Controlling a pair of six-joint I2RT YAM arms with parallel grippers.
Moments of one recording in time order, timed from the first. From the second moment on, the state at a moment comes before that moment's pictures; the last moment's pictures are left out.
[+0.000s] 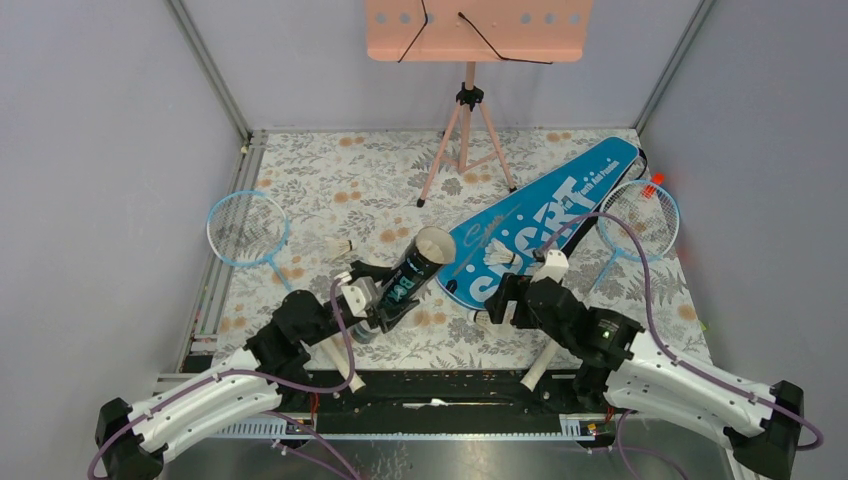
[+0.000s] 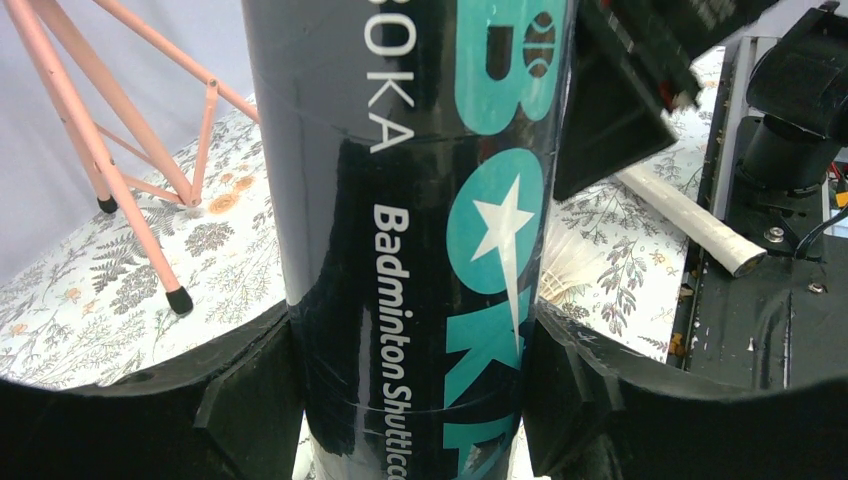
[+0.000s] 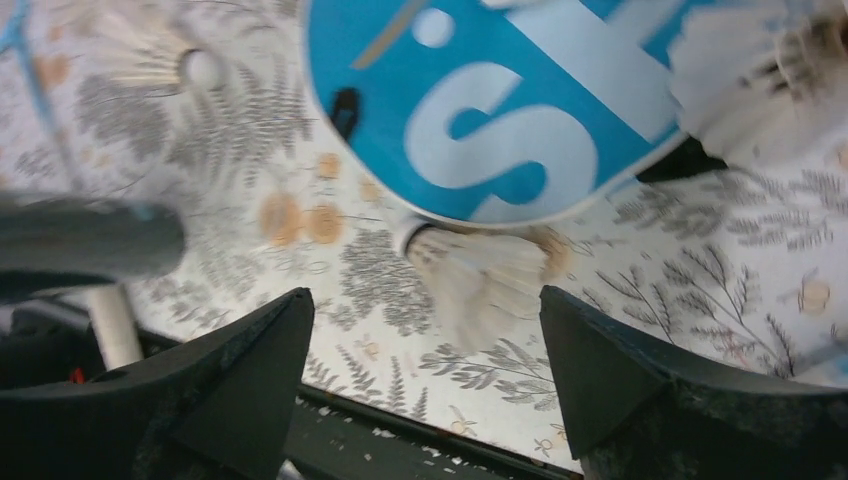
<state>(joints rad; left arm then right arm) -0.92 0.49 0.28 0.26 0.19 0.16 1.00 0.67 0.55 -0.55 0.39 0.81</state>
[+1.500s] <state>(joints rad) -0.92 0.55 0.31 0.22 0.29 0.22 0.95 0.57 0.90 -0.54 0.27 0.34</state>
